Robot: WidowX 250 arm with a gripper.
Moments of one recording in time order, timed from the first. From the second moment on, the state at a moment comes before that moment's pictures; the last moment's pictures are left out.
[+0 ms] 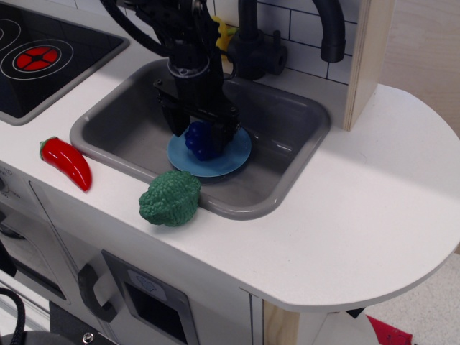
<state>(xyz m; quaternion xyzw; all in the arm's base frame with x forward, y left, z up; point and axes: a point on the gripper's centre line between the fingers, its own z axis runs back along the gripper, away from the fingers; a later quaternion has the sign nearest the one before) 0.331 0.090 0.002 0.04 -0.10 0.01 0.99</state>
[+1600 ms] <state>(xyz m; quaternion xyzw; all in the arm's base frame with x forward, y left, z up) 0.301 0.087 0.047 0.00 -0.08 0.04 1.00</state>
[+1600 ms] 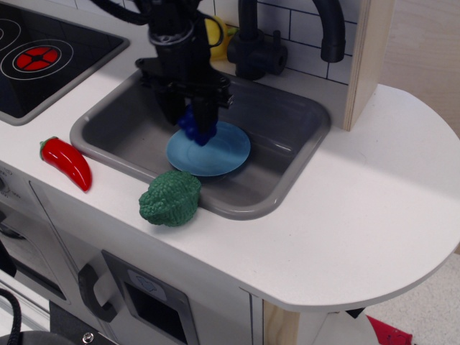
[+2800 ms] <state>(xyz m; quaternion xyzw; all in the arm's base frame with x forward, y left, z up) 0.282 0.030 0.016 -0.05 0.09 0.02 0.99</state>
